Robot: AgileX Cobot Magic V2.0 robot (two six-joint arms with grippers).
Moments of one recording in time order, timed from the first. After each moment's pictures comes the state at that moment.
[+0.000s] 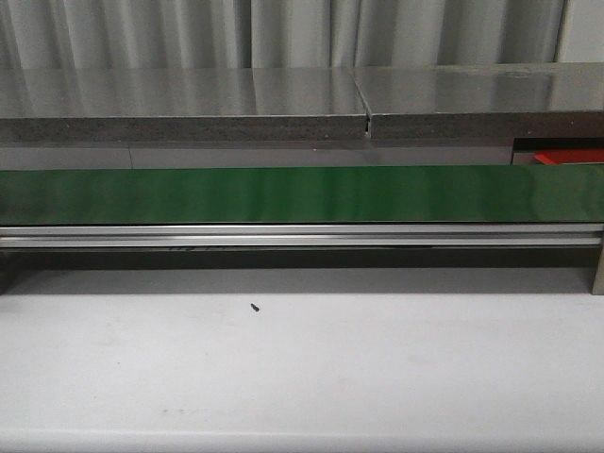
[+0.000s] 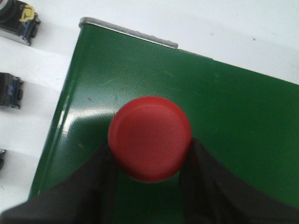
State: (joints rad) left arm 0.14 1.81 -1.39 -0.24 0.72 0.04; right arm -0.03 -0.01 0.03 -0.02 0.10 -0.06
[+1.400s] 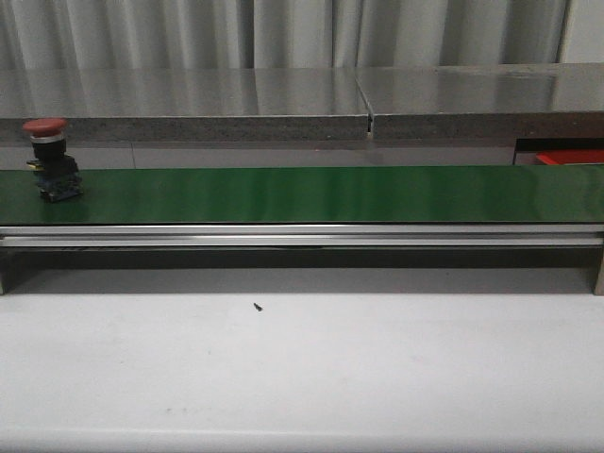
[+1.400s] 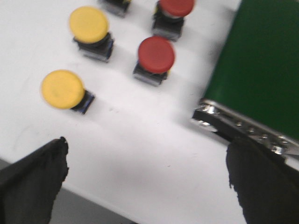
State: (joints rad) left arm 0.52 1.45 -1.10 -0.24 0.81 0.19; right arm -0.03 -0.01 0.03 -0.02 0.10 -0.06
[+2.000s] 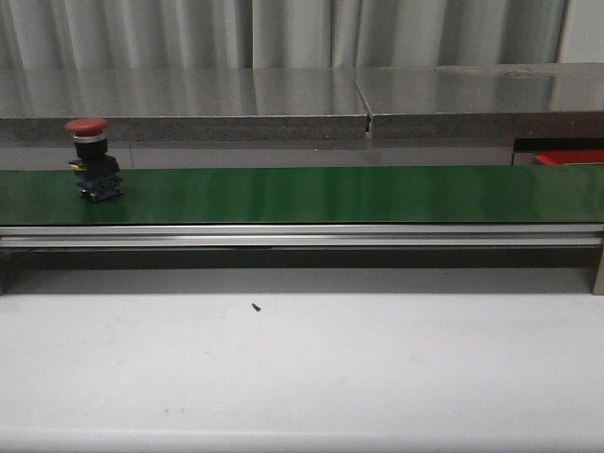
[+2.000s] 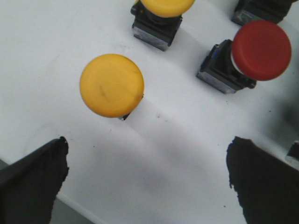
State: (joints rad) left arm 0.59 1.65 -1.02 -0.23 0.58 0.17; right arm -0.03 -0.01 0.03 -0.02 0.10 -0.06
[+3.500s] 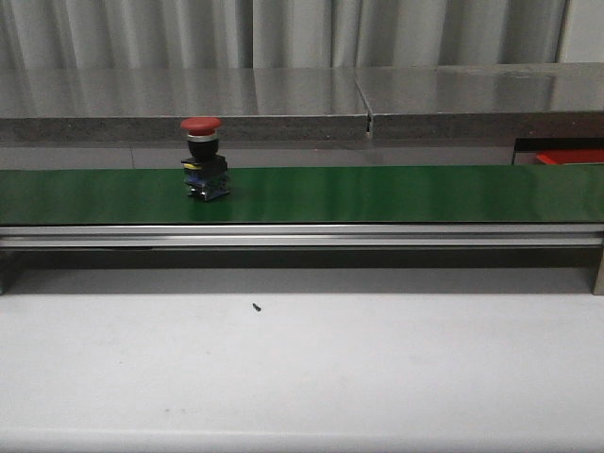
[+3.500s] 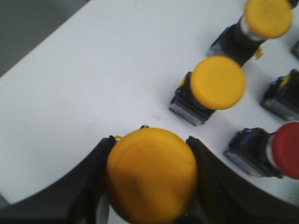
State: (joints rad) left arm 0.65 1.68 -1.04 -0.31 0.39 0.17; right arm -0.03 -0.01 0.03 -0.02 0.10 -0.06
